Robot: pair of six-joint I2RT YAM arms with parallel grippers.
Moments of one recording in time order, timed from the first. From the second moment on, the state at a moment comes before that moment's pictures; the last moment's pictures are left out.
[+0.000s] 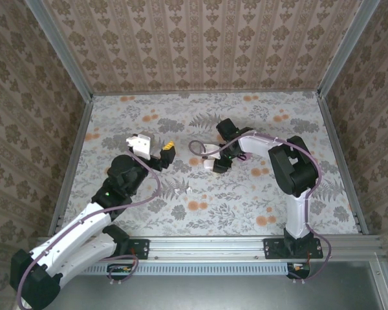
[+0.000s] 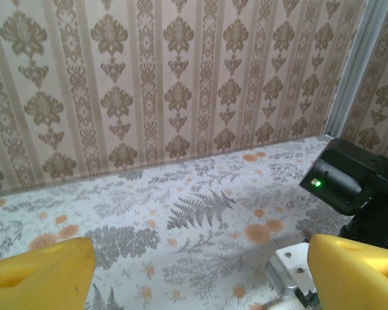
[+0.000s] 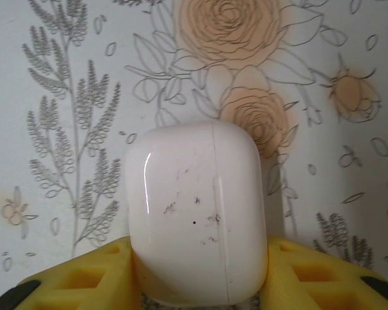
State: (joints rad) left arm -0.67 0.78 0.54 0.18 -0.16 -0.10; right arm 0.47 2.00 1.31 -0.58 -0.33 -0.92
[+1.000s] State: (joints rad) left arm -0.58 1.23 0.81 0.11 0.54 -0.43; right arm 0.51 1.37 1.00 -0.27 -0.37 -0.68
